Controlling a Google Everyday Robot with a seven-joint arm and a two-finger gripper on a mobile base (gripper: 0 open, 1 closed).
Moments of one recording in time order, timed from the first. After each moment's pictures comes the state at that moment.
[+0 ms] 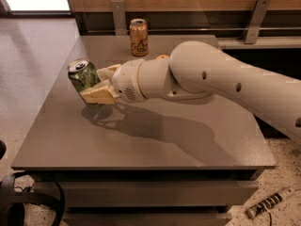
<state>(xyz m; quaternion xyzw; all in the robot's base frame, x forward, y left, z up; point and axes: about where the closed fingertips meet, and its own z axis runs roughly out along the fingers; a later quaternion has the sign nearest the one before) 0.534 0.134 0.896 -0.50 0.65 0.31 0.49</state>
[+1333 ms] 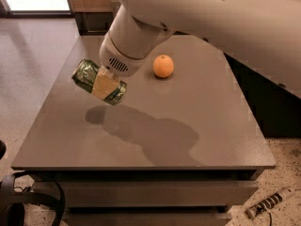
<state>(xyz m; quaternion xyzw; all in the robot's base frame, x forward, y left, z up) 0.516 0.102 0.923 -0.61 0.73 0.10 0.29</state>
